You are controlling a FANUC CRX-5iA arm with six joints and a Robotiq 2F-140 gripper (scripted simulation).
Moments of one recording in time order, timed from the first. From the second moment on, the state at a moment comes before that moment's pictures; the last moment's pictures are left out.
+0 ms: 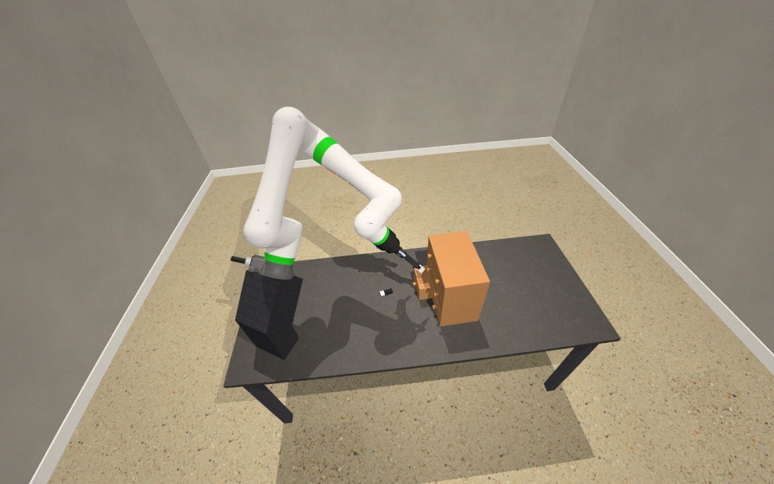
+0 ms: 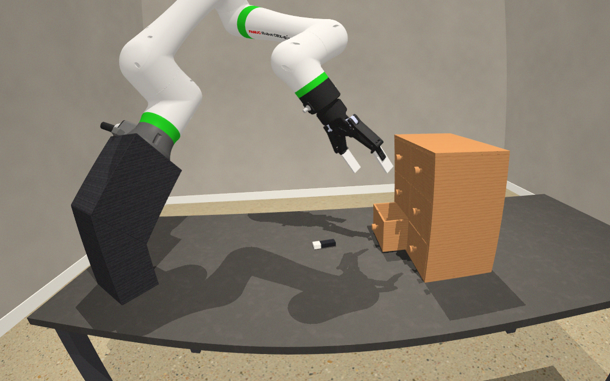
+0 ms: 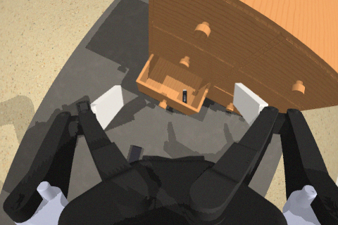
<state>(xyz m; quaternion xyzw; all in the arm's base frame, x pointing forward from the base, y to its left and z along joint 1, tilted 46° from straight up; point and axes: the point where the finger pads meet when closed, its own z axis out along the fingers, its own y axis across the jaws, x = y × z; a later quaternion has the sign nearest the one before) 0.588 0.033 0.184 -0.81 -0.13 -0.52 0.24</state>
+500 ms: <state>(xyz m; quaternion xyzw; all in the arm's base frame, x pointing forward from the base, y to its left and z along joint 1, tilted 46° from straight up) 0.596 0.036 0.182 -0.83 -0.04 -0.50 0.26</state>
